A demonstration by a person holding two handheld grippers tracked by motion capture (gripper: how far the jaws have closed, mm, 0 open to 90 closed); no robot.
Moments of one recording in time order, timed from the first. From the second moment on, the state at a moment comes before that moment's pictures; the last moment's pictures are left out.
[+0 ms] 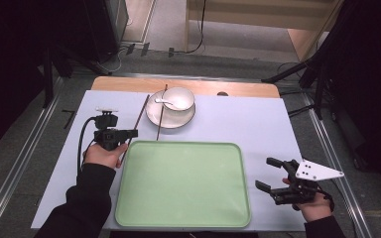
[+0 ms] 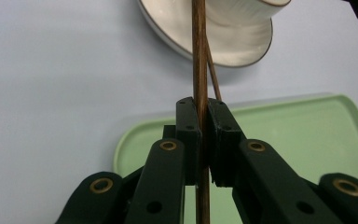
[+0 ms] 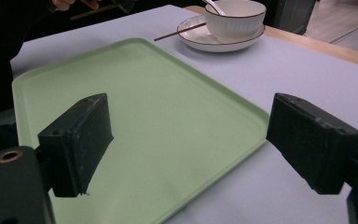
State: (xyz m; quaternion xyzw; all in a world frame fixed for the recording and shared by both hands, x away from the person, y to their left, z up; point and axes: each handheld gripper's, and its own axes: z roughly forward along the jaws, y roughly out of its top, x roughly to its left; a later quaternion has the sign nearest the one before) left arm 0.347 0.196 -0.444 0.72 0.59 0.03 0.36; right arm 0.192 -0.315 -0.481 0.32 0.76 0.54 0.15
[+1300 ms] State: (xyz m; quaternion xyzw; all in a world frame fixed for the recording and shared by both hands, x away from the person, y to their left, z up) left arm 0.251 0.185 -0.502 0.73 0.62 0.00 0.28; right arm 0.198 -0.303 -0.477 0.29 0.77 0.54 0.15
